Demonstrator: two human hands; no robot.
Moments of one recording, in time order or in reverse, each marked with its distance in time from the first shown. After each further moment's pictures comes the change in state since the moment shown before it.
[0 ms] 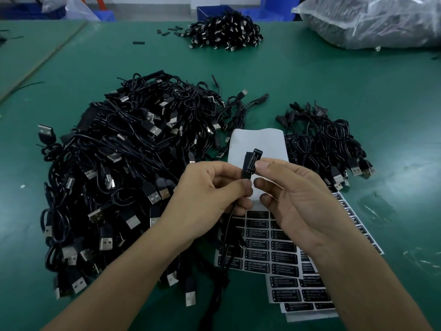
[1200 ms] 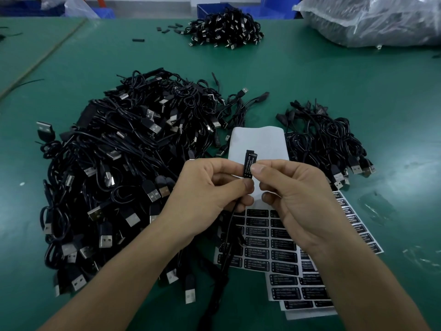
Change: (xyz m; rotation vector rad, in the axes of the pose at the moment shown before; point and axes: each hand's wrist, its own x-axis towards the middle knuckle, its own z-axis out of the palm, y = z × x) left_hand -0.001 -0.001 0.000 -0.043 -0.001 -0.004; right_hand 0.002 0.007 -0.003 -0.205 0.073 -0.124
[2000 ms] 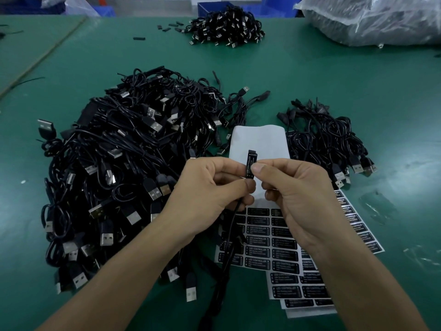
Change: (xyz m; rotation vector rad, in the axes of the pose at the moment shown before) left_hand 0.000 -0.001 -0.001 0.051 -0.006 0.022; right_hand 0.001 0.003 0.000 -0.047 0.042 -0.059
